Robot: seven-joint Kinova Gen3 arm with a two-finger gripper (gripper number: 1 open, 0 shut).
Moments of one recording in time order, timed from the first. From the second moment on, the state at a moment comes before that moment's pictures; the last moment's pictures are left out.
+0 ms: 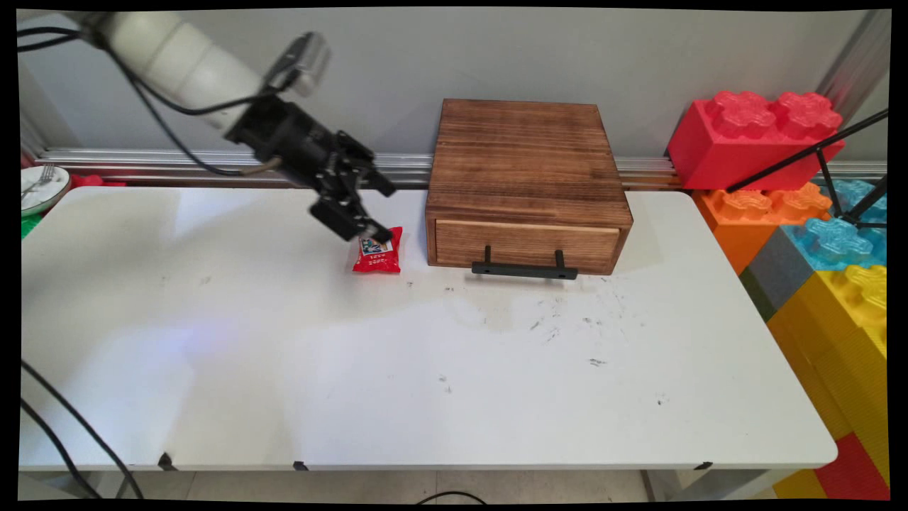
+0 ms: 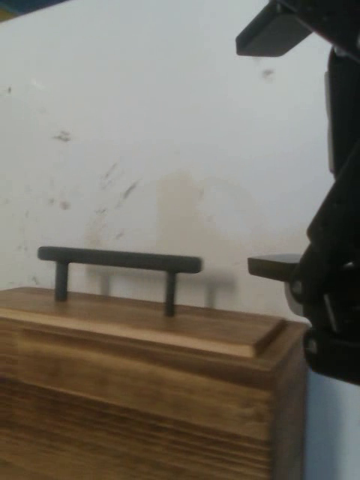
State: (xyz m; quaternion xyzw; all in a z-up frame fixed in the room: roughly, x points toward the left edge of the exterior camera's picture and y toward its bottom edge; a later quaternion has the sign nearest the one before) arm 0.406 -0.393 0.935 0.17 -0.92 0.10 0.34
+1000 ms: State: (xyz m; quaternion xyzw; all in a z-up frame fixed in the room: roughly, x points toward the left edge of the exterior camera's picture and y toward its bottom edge) arm 0.254 -0.461 0.859 0.10 -0.95 0.16 0.26
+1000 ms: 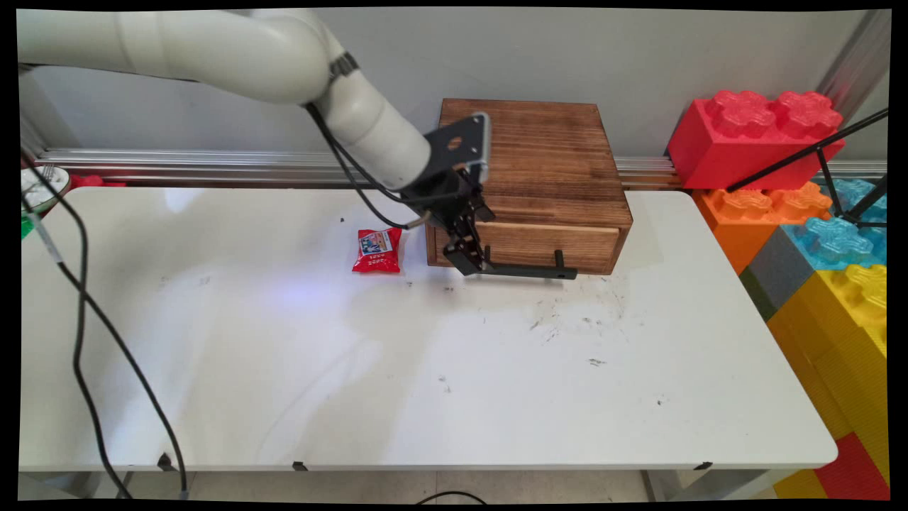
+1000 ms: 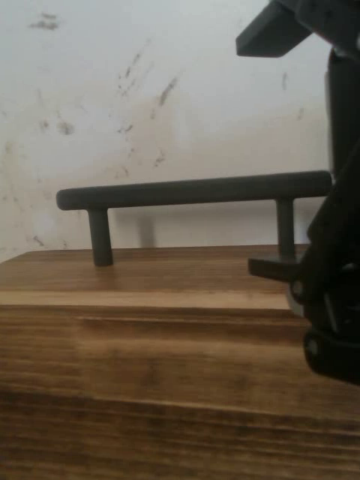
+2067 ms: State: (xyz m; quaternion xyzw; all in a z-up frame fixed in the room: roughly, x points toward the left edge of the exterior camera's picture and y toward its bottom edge) arm 0.198 -0.490 0.790 0.11 -0.96 0.13 0.23
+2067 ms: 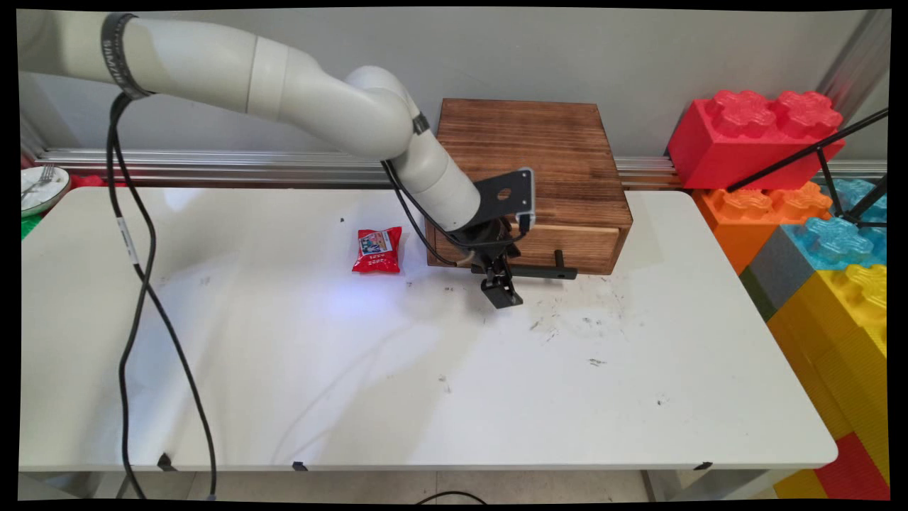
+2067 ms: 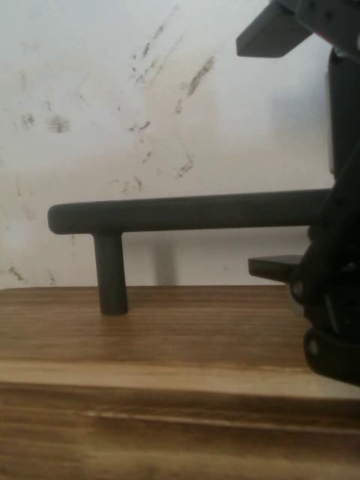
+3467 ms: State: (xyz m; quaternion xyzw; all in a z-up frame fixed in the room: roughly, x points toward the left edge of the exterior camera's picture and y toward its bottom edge) arm 0.168 -0.432 0.772 0.09 -0.97 0.09 0.23
